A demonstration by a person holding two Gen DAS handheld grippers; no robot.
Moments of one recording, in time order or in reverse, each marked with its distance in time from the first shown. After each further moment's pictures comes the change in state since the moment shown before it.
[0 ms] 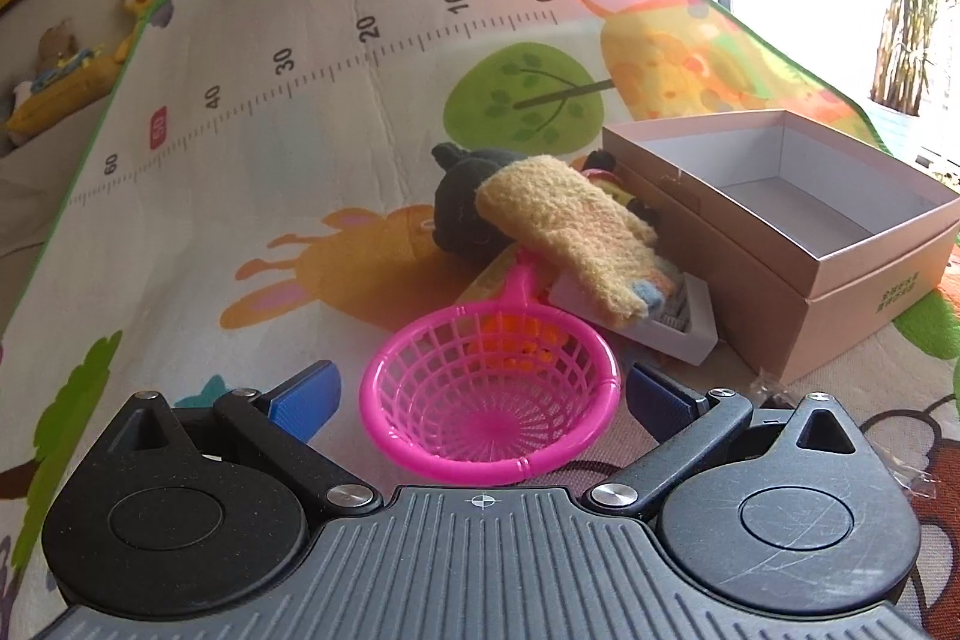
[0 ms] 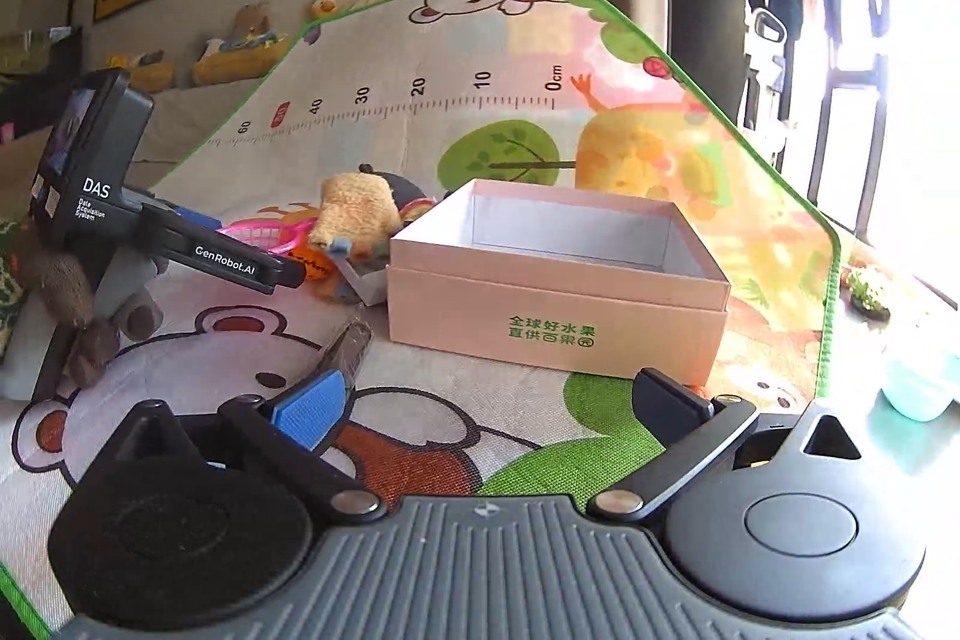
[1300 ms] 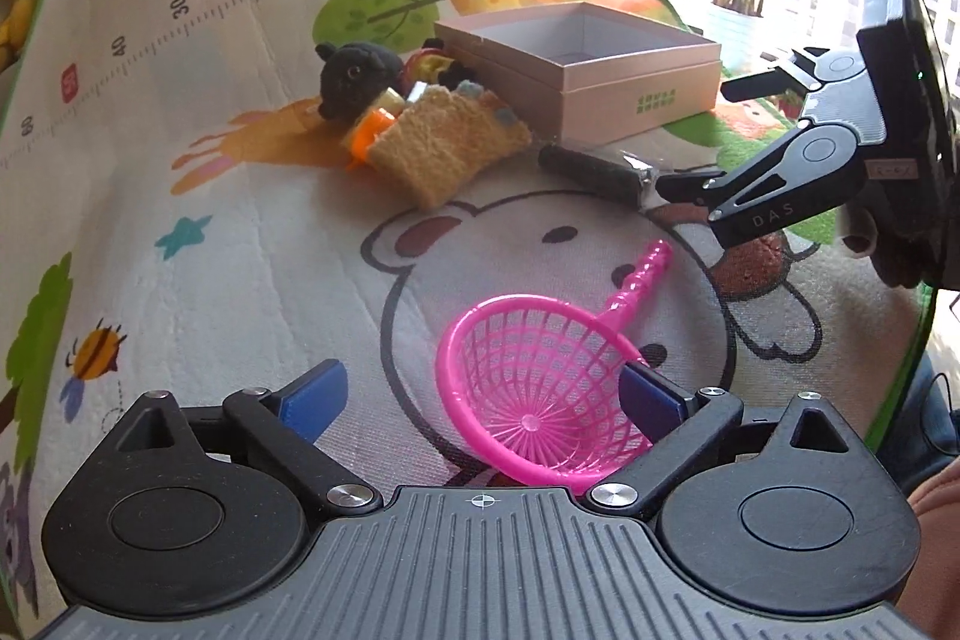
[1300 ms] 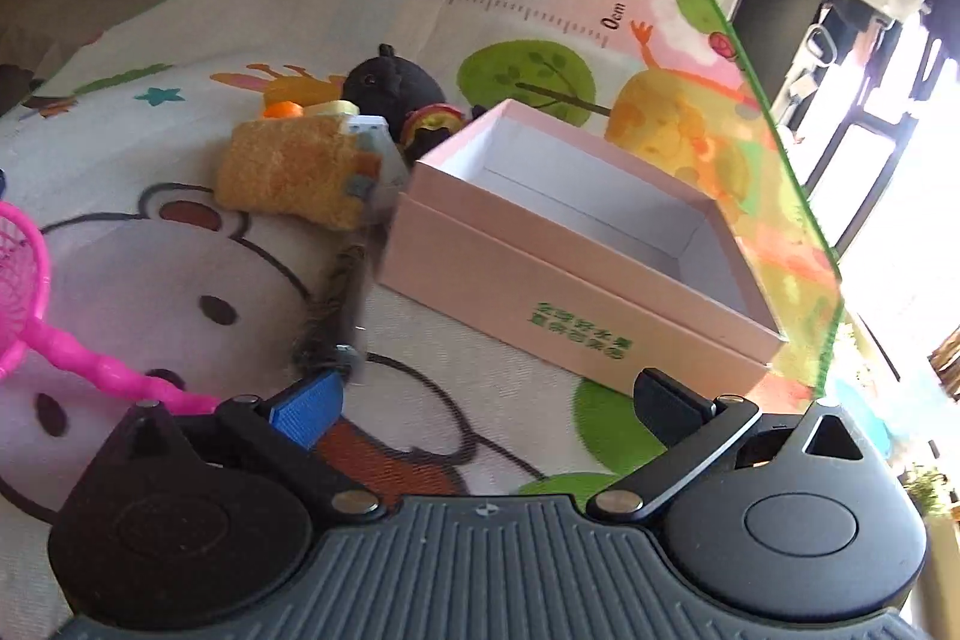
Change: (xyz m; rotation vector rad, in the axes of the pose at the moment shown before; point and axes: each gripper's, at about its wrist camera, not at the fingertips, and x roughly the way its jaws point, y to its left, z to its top) left arm -0.122 0.021 -0.064 0.142 0.142 -0.305; right arm 0.060 0.040 0.015 -0.343 0.185 -0.205
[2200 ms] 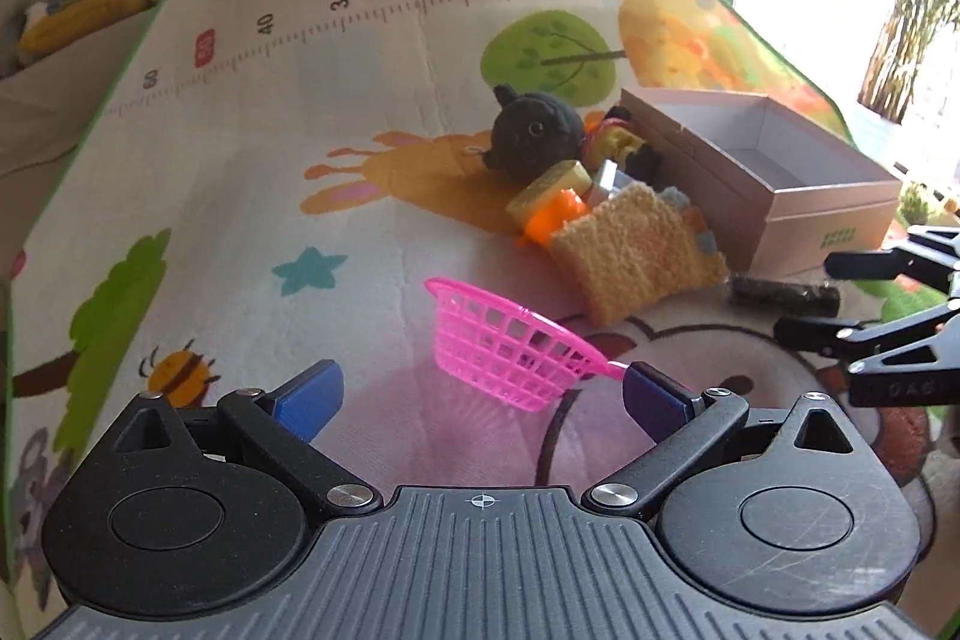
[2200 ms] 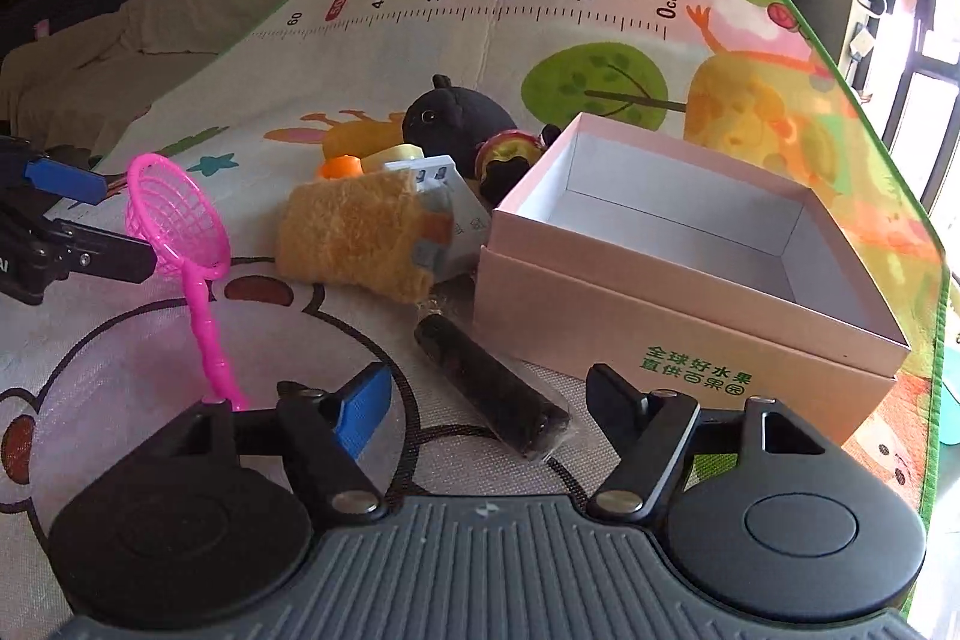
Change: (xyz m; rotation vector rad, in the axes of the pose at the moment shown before) left arm 0.025 0.054 0.038 -0.257 -0.071 0.194; right arm 0.025 0.008 0.023 0.152 -0.020 0.293
